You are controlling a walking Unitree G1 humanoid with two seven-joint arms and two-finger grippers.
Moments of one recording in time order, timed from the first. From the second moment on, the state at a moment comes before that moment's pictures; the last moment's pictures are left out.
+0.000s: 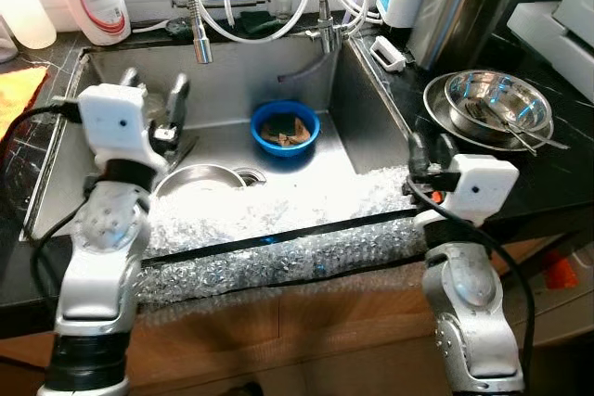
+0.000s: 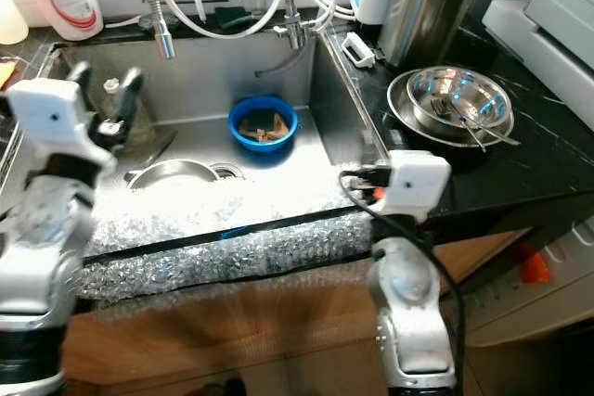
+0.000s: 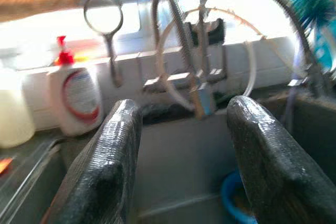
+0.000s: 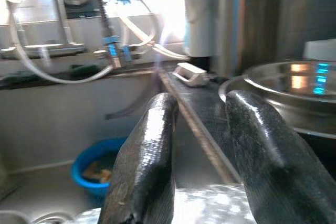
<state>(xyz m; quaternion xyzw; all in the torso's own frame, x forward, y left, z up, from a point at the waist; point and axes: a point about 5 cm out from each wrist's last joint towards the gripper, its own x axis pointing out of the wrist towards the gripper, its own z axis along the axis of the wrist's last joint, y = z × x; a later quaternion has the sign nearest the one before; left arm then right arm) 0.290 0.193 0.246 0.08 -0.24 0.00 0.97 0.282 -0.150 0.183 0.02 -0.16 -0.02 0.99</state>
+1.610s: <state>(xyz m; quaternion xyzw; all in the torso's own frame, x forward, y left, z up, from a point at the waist) 0.286 0.183 0.235 0.09 -0.22 -0.02 0.97 0.281 -0.200 0.174 0.04 -0.13 -0.26 0.96</state>
